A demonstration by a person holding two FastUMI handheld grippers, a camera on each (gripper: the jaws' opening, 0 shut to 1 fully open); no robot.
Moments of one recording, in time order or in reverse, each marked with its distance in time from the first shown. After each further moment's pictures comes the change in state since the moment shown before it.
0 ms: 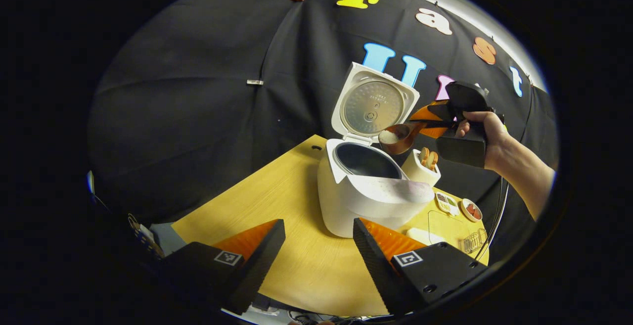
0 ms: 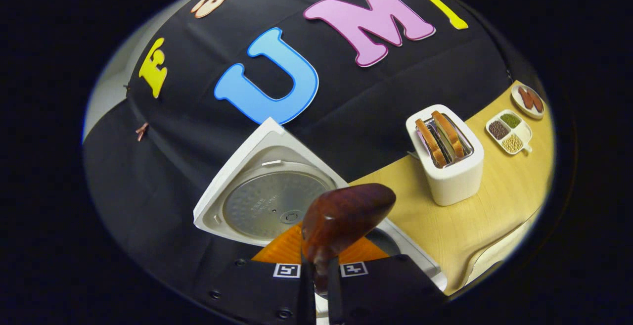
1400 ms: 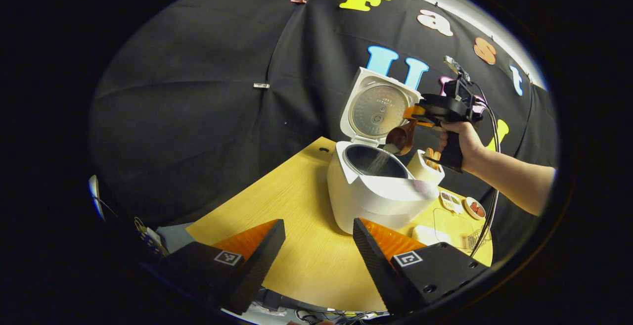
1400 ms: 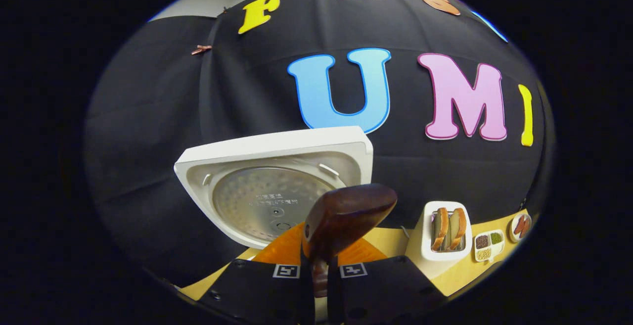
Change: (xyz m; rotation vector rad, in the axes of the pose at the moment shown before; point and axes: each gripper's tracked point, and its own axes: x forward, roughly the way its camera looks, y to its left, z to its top) left arm -0.016 0.027 -0.002 0.011 -0.005 0.015; right arm 0.034 0.034 0.009 -0.693 -0.182 0.058
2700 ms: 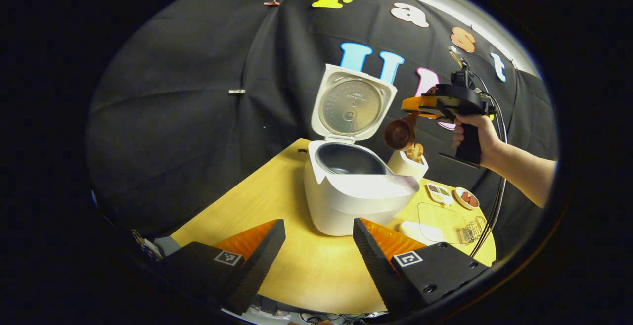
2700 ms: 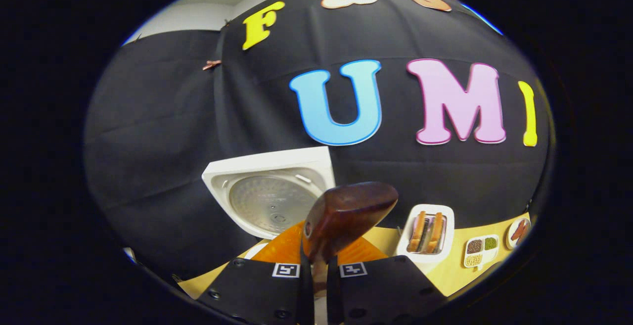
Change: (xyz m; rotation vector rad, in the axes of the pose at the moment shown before) left arm 0.009 -0.070 -0.003 0.105 -0.011 -0.105; right arm -0.086 -0.073 0.033 0.130 -0.006 0.076
